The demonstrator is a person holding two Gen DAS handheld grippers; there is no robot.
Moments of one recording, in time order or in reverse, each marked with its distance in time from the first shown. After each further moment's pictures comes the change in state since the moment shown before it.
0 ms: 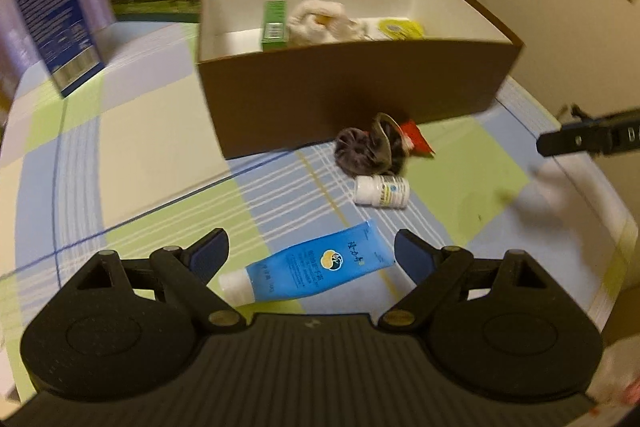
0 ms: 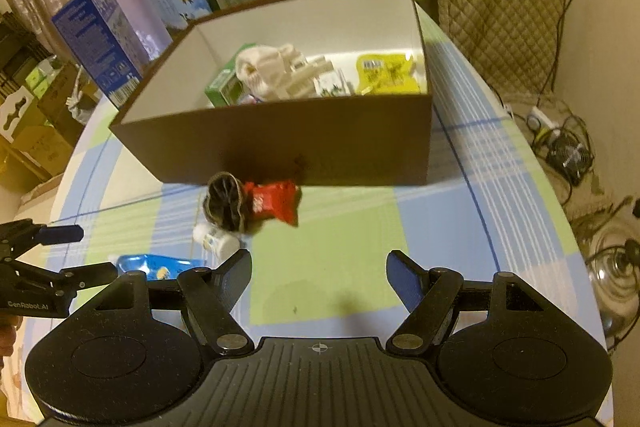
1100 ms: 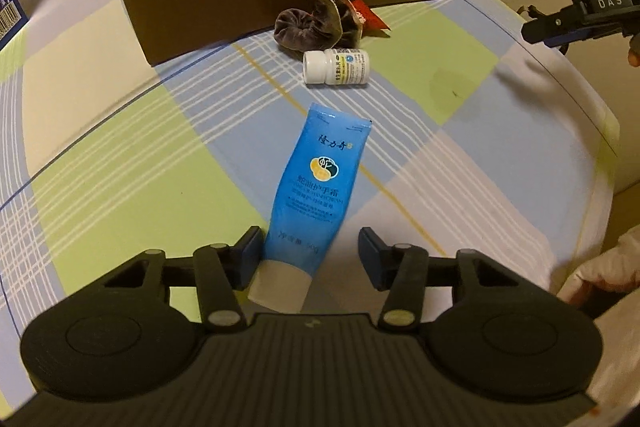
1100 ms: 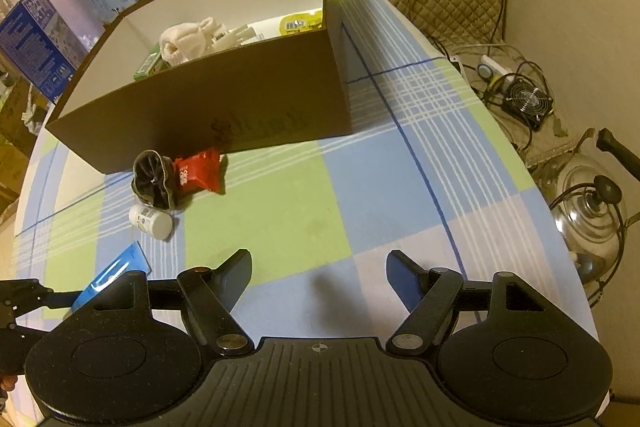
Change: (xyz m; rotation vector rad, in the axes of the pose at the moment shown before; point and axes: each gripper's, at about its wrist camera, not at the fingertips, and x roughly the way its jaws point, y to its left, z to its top) left arm 0.043 -0.006 -0.050 0.124 0.173 -0.144; right arm 0.006 -0.041 -0.019 0.130 0.062 -0.099
